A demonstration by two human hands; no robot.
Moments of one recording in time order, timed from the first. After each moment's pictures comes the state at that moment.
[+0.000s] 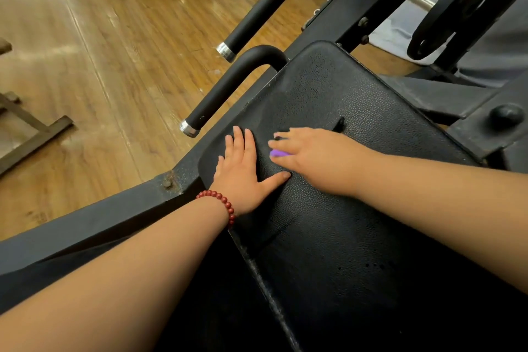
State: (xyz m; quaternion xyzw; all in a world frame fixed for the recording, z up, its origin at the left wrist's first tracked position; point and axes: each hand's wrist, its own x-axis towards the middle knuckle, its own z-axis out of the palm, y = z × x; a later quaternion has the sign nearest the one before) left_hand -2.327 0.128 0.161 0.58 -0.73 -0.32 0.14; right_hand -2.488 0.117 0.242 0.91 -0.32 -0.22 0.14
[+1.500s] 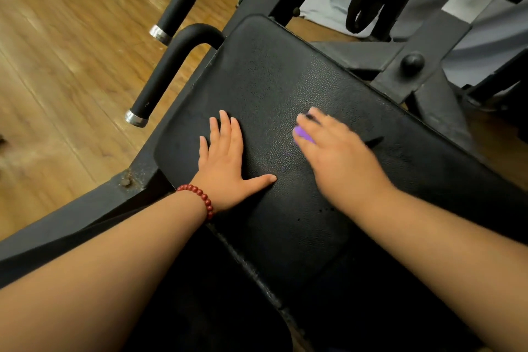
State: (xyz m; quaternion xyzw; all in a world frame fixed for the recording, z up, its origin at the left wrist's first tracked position) left_hand -2.352 0.164 0.166 0.47 -0.83 -0.26 0.13; right_hand -2.542 0.226 0.227 0.79 -0.56 0.05 0.25
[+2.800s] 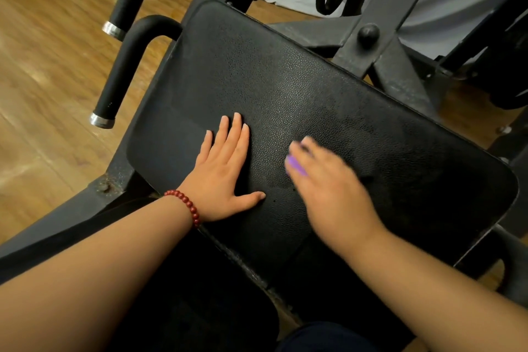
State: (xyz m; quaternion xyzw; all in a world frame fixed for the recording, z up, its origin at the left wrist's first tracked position) left_hand -2.362 0.186 0.153 0.30 -0.94 -0.14 0.13; right_hand -2.541 0.313 0.194 0.74 -0.63 0.06 0.22
